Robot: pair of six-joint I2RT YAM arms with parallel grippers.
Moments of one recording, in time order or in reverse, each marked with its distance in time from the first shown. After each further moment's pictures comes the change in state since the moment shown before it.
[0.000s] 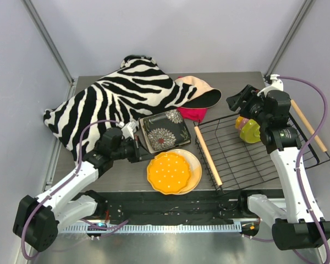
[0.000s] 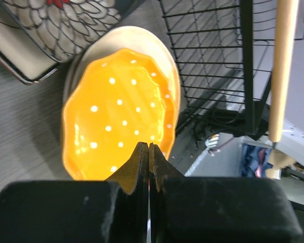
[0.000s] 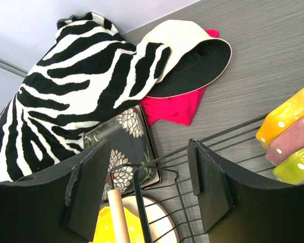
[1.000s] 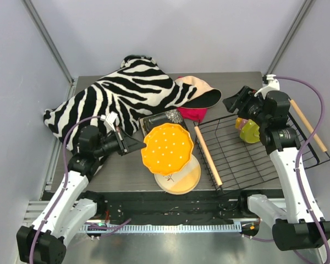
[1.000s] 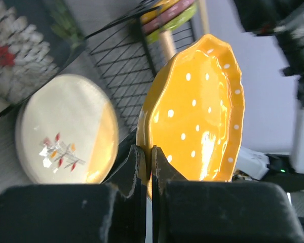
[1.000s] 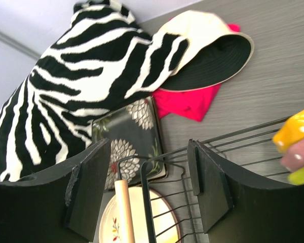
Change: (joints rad) left arm 0.247 -0.204 0.015 0.147 0.265 -0.186; right arm 0.016 0.000 -0.025 0.026 -0.095 -0.027
